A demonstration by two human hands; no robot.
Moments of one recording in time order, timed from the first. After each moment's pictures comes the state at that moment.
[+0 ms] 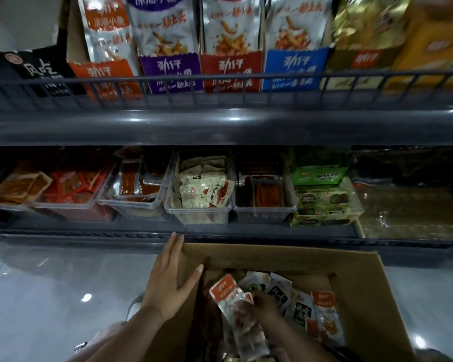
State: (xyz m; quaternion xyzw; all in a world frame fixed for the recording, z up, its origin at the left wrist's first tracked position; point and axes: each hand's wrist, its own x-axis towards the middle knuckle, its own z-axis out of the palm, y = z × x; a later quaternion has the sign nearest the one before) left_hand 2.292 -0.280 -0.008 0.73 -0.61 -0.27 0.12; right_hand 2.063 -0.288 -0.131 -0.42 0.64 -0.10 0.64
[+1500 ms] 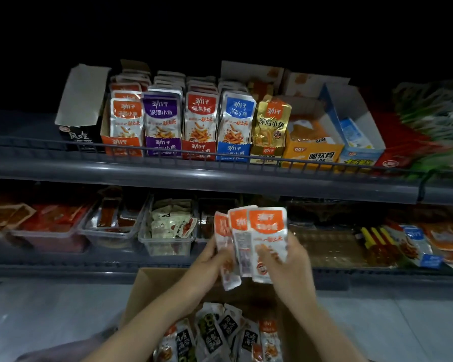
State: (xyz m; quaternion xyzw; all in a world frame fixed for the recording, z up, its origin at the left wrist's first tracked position) left_hand 2.147 -0.272 0.200 0.49 -0.43 -0.64 0.40; right_hand 1.988 -0.272 0.214 -0.55 0.63 -0.41 0.38
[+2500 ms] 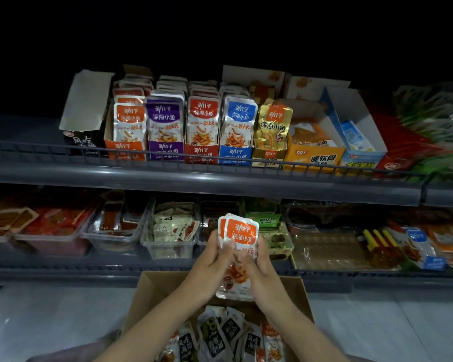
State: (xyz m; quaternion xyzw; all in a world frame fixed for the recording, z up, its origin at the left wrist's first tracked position) left_hand 2.148 -0.277 0.193 0.50 -0.55 -0.53 0.41; right_hand 2.020 -0.267 0.203 -0.52 0.49 -0.39 0.58
